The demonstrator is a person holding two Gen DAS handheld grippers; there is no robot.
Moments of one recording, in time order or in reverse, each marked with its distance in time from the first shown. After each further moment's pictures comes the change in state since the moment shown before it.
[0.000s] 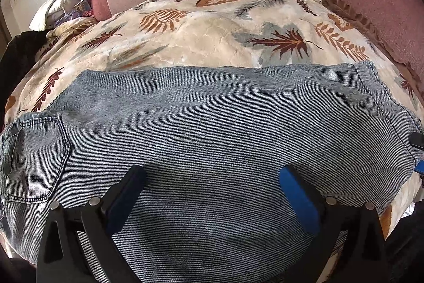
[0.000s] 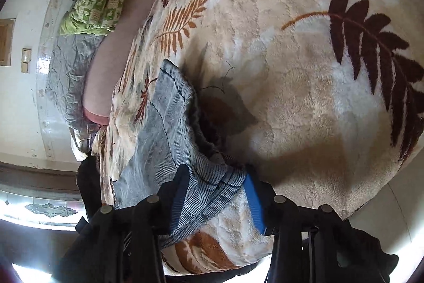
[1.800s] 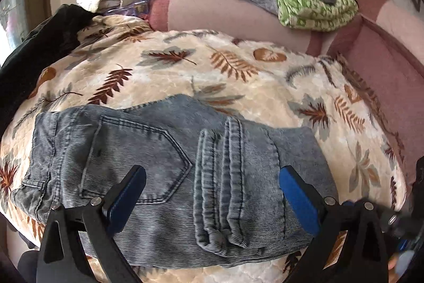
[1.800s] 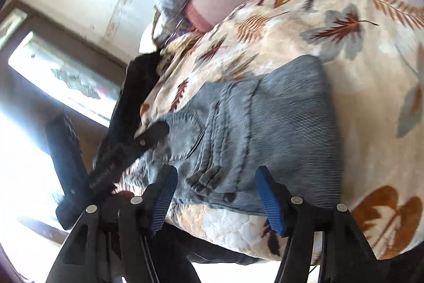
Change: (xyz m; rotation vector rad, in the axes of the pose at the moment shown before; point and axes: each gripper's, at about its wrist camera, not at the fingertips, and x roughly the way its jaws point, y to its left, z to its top) left arm -0.077 0.118 0.000 -0.220 -0.113 -0.037; right arm 0.059 0.169 -0.132 -0.510 0.163 0.270
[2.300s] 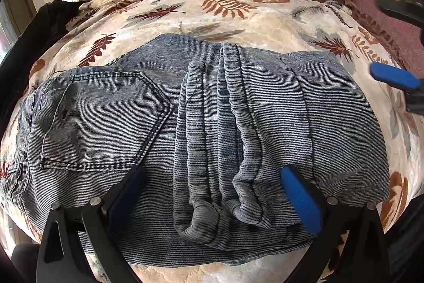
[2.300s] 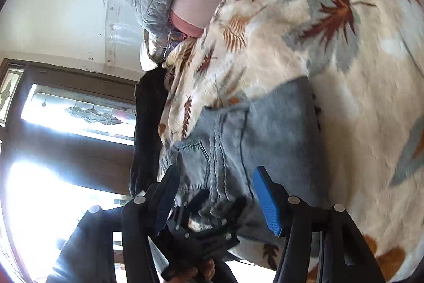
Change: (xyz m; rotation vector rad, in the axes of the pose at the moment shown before) left arm 0.049 -0.016 -0.046 0.110 0.133 0.103; right arm 0.048 -0.022 0.097 0.135 0.143 0.112
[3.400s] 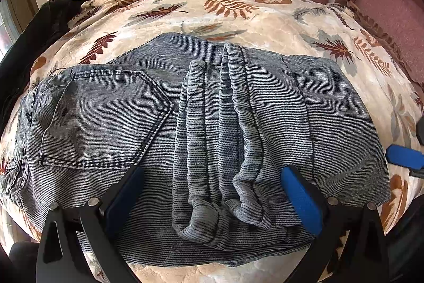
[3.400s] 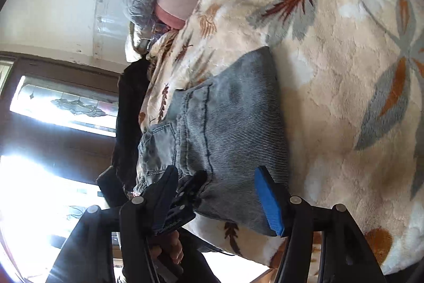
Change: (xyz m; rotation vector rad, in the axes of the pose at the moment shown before) left arm 0.002 0.001 0.002 -0.016 0.002 0.003; right arm -0.021 -0.037 -0.068 -0.046 0.019 -0.044
